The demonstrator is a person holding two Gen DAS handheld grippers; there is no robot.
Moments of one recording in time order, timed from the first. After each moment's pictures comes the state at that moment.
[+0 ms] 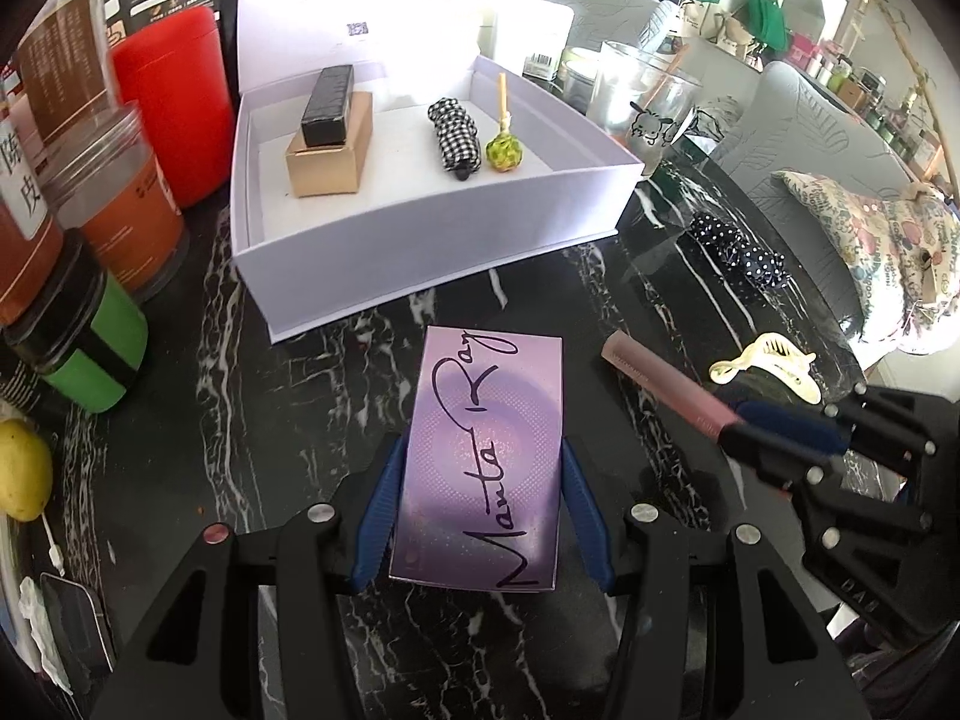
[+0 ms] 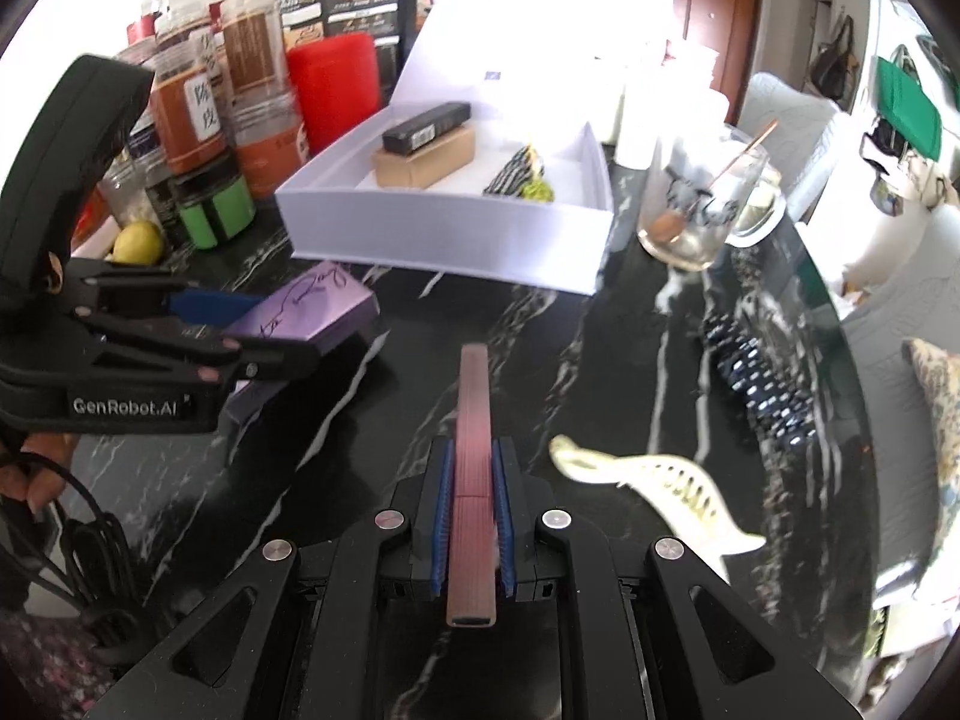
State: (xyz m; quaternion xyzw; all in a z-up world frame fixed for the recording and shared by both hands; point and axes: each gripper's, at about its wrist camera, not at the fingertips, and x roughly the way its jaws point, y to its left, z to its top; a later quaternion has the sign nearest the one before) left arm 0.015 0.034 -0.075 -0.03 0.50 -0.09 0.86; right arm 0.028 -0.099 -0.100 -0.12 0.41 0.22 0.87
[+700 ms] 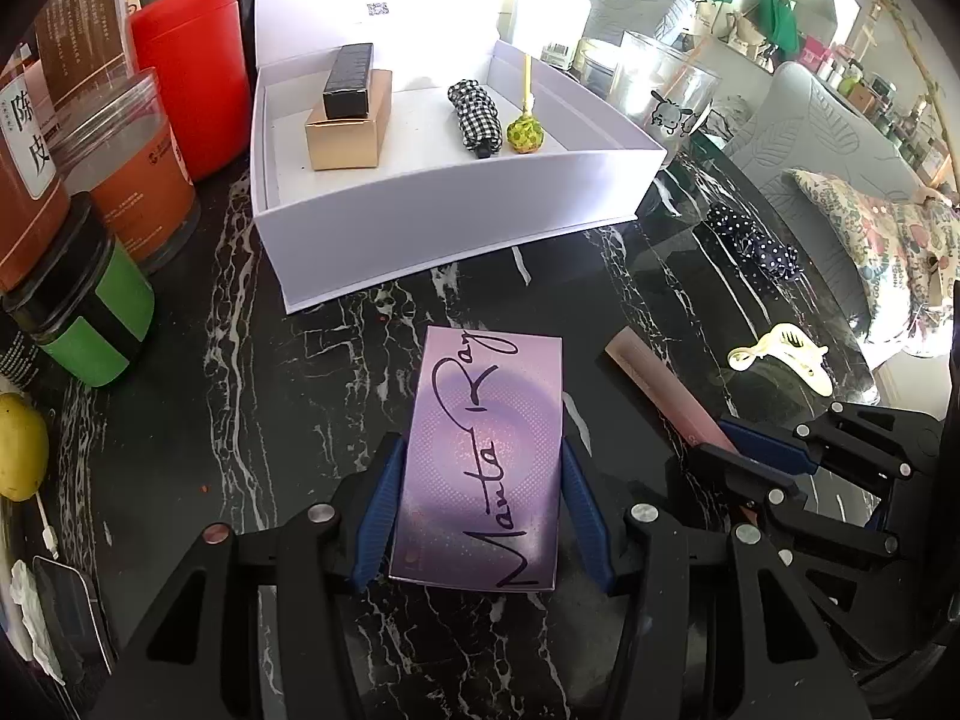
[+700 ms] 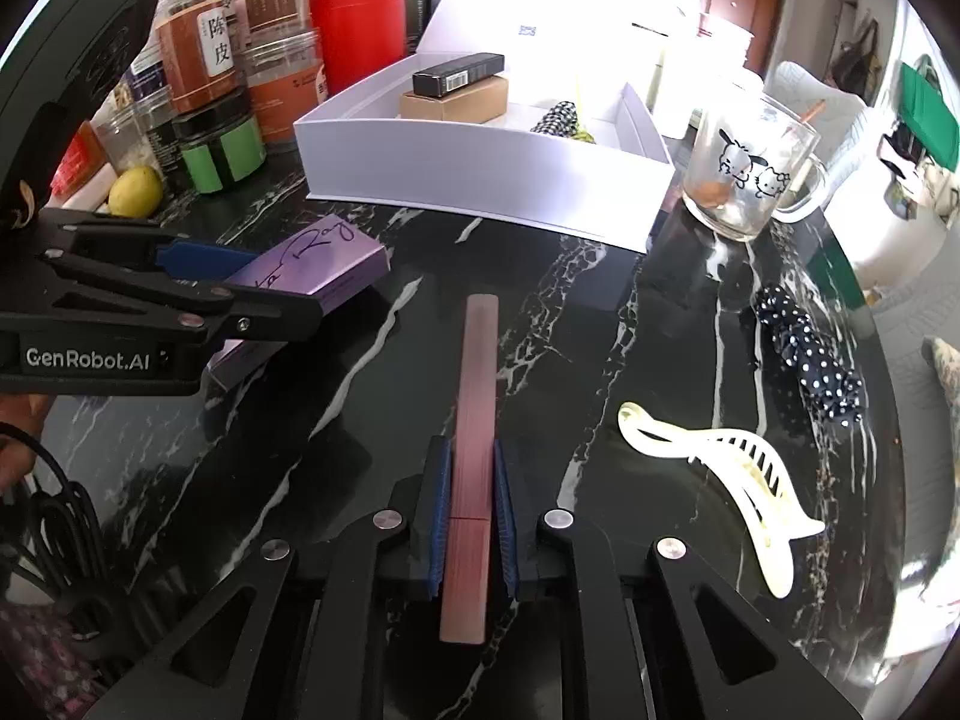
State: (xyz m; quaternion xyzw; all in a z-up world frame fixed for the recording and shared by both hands) left arm 0.013 0.042 -0.083 -0.04 0.51 -0.09 0.86; right arm 0.030 -0.082 -0.121 -0.15 0.43 0.22 0.86
